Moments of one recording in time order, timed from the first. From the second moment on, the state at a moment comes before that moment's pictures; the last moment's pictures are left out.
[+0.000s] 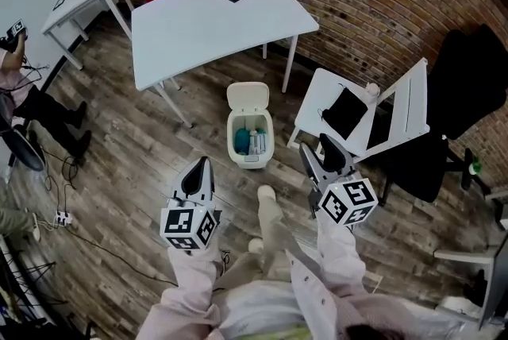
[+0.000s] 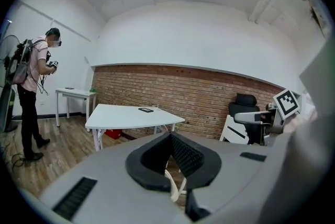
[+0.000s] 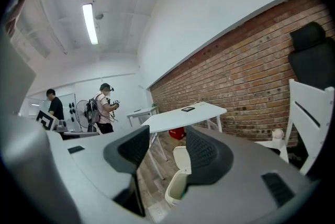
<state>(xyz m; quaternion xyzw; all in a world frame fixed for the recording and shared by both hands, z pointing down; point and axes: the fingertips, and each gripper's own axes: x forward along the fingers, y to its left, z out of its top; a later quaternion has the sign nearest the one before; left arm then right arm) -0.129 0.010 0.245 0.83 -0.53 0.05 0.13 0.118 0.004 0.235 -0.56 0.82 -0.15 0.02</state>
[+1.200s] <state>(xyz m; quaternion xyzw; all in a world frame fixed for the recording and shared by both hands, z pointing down) -0.115 -0.186 0.338 0.78 -0.57 0.11 0.23 0.078 -0.249 0.358 -0.43 0.86 -0.22 -0.12</state>
